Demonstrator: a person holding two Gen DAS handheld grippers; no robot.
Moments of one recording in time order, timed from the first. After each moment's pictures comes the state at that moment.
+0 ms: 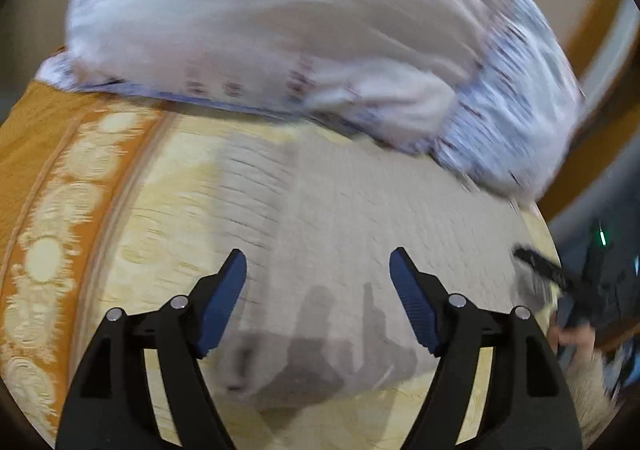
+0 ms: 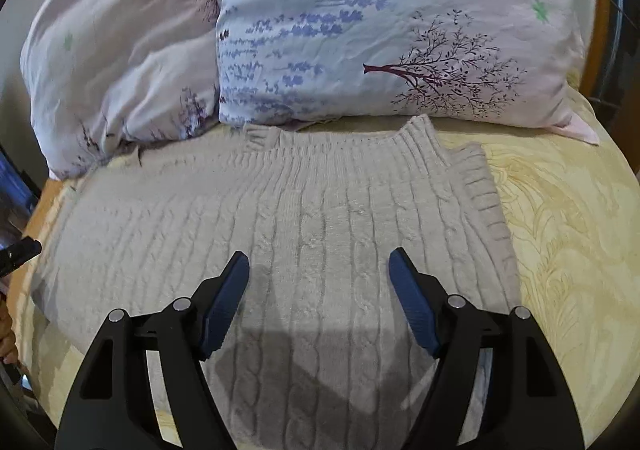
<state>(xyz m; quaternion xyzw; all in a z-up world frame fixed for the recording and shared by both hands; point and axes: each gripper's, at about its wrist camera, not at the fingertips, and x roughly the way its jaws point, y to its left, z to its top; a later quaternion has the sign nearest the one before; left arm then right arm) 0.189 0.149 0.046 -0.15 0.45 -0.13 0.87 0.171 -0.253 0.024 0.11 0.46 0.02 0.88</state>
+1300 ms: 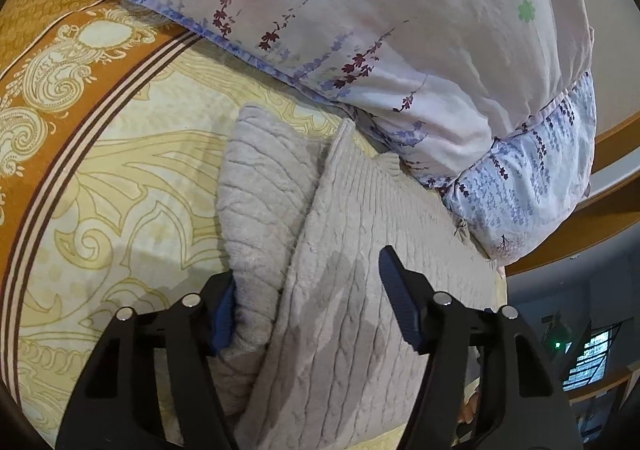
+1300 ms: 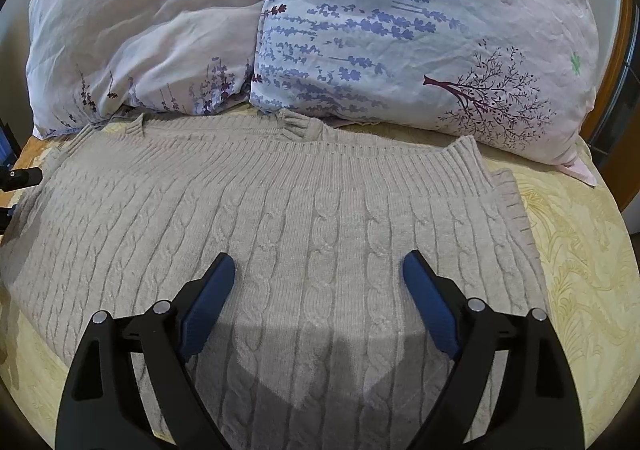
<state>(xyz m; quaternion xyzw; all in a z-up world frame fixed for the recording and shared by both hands) 0.244 0.158 0.003 -0.31 0.49 -0.13 0.80 0.181 -0.208 0.014 0.02 0.45 0.00 0.89</state>
